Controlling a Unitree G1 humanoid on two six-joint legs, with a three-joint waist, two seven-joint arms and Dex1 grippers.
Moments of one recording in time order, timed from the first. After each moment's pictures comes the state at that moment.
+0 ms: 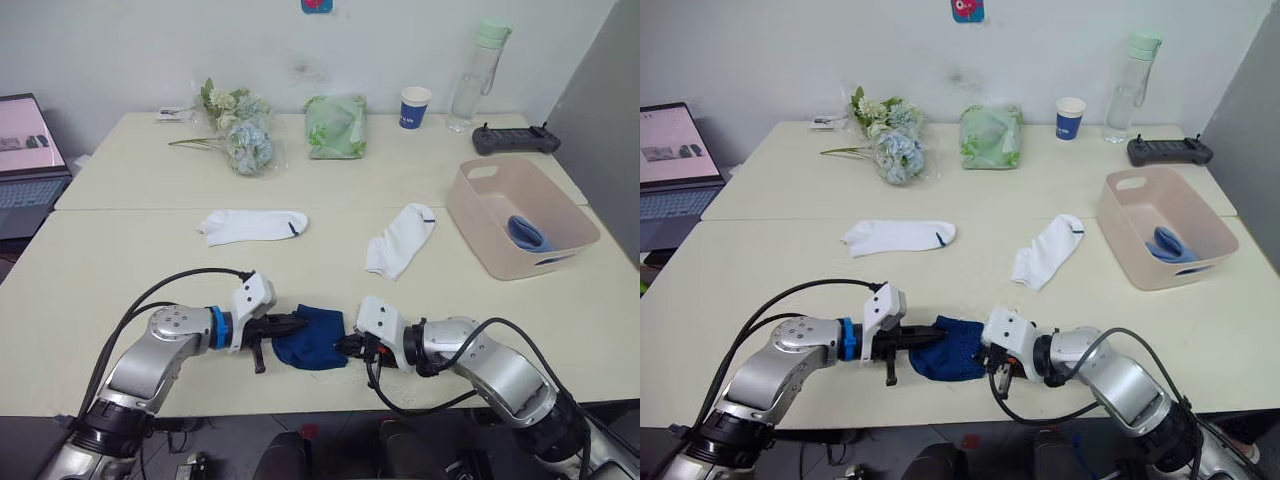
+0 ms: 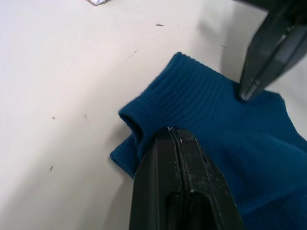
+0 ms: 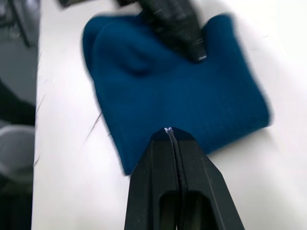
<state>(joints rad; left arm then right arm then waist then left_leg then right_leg) -0.17 0.71 -0.12 -0.13 -0.35 0.43 -1.07 -0.30 -0.48 0.45 -0.47 0.27 0.80 0.70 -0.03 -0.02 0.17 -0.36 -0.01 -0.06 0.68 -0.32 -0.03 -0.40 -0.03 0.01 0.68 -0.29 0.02</state>
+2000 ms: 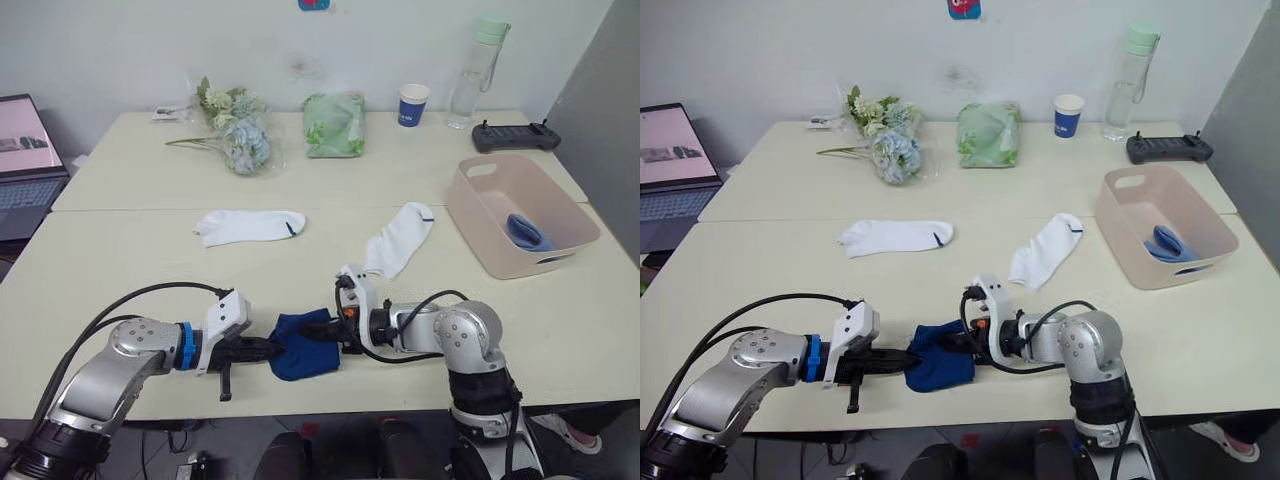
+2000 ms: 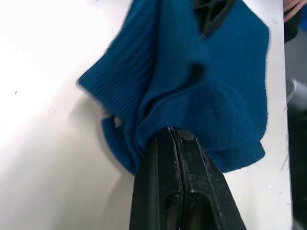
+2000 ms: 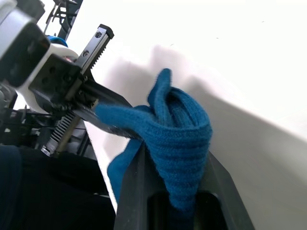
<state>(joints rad) -0.08 0.85 -0.08 -0.21 -0.42 0.51 -1.15 -0.44 0.00 0.06 -0.29 0.64 1.49 0.37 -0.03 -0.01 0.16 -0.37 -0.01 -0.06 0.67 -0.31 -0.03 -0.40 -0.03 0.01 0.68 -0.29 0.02</state>
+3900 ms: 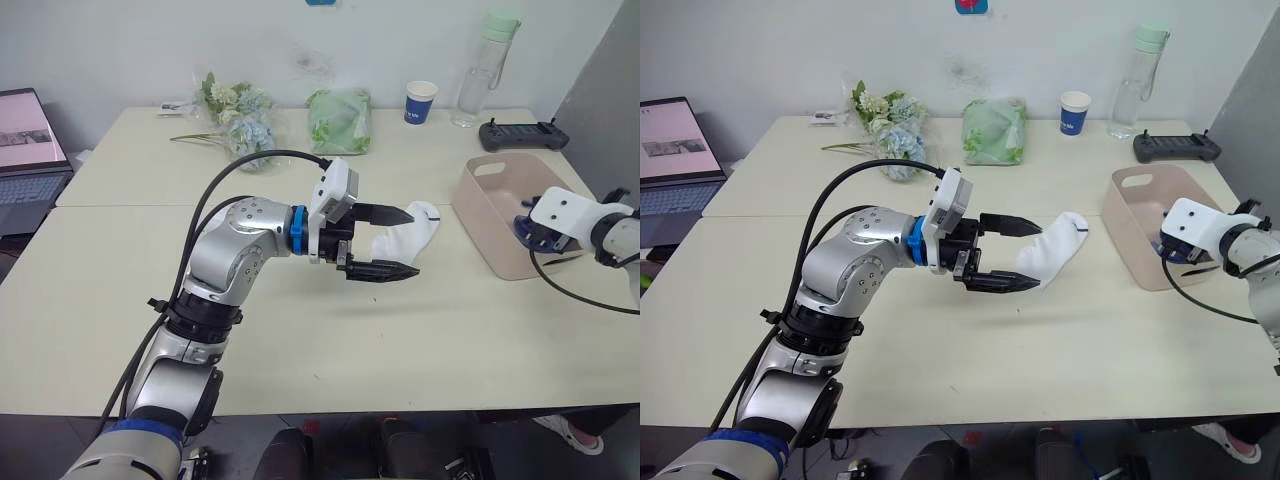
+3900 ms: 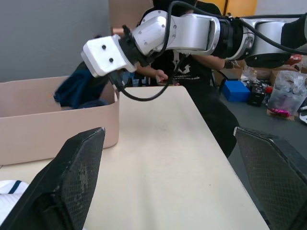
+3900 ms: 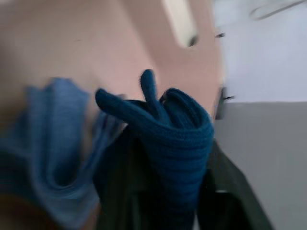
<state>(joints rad) -0.81 0.37 -0.20 -0.03 -0.51 0.54 -1.21 -0.49 -1.06 0.13 0.07 -0.21 0.39 0.62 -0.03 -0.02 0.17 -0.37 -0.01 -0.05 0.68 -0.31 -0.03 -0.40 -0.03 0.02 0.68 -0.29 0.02</state>
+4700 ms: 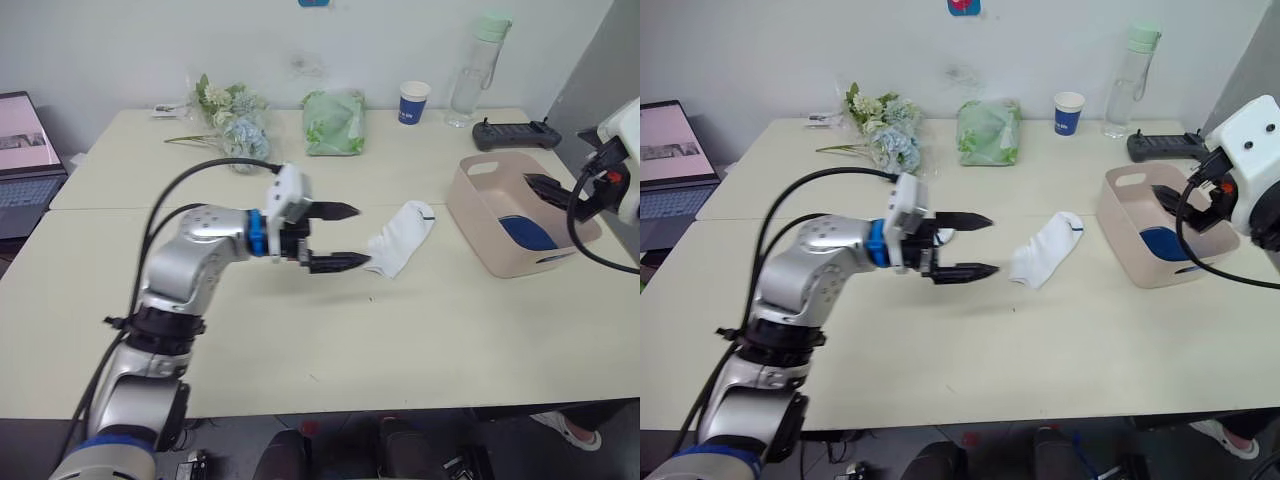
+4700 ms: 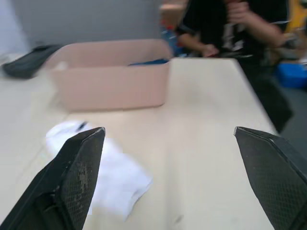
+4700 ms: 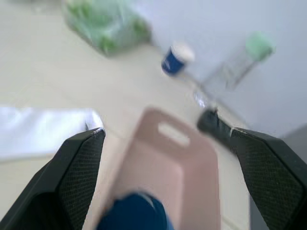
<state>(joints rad) -0.66 0.57 -0.07 -0.03 -0.45 0.47 -1.13 -0.50 -0.88 -0.34 -0.57 0.19 0.98 0.74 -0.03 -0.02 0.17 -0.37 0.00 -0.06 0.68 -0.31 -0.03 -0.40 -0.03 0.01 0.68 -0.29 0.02</state>
